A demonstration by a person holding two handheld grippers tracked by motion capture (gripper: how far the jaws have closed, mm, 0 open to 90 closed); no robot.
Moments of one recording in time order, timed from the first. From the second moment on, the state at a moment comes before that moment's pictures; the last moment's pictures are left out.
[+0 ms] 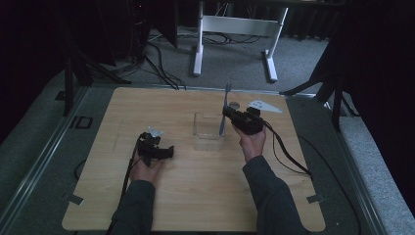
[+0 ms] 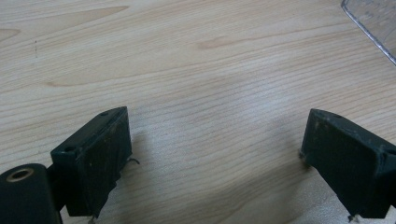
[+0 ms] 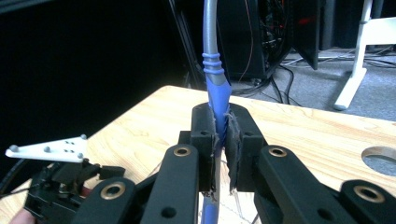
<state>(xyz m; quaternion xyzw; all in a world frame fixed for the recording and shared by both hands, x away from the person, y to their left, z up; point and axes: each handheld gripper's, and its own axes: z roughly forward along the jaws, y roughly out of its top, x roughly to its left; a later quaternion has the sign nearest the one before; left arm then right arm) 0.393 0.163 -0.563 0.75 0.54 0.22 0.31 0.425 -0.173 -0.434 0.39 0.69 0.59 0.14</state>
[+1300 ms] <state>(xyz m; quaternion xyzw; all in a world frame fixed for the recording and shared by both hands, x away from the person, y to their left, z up) 0.393 0.163 -0.563 0.75 0.54 0.22 0.31 0.427 -0.159 -0.452 0.36 0.73 0.55 0.18</state>
